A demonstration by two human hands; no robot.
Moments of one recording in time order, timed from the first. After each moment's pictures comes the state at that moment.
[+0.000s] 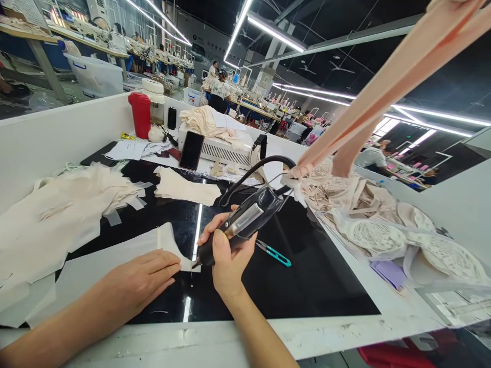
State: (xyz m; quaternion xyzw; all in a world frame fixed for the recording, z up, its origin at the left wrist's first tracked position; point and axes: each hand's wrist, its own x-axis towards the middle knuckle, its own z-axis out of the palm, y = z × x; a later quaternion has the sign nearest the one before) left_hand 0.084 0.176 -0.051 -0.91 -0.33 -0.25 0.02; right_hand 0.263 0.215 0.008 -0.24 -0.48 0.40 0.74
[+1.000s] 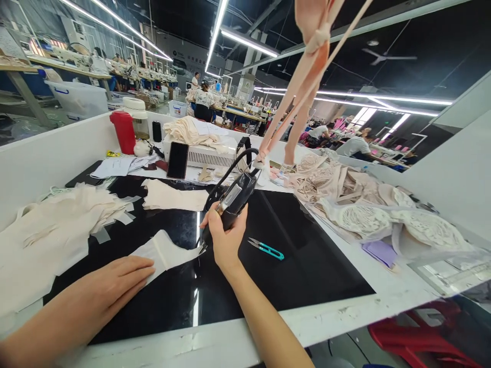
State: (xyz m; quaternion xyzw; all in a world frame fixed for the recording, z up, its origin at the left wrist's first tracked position) left_hand 0.045 0.182 -0.036 -0.89 -0.37 -0.26 0.01; right_hand 0.281 0.254 0.002 -0.26 -0.49 0.35 0.75
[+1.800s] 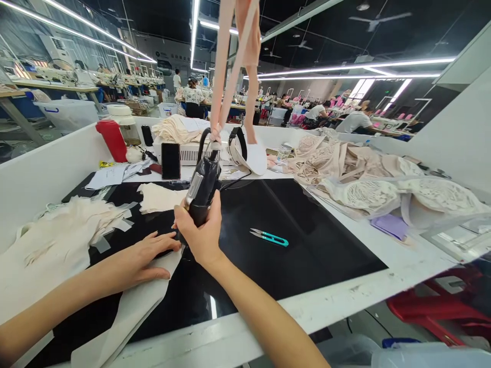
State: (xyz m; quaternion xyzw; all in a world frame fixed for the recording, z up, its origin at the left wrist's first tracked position) left_hand 0.058 0.253 -0.027 -0.92 -0.33 -0.08 -0.20; right_hand 0.246 0.252 0.010 -0.24 -0.47 0.42 0.74
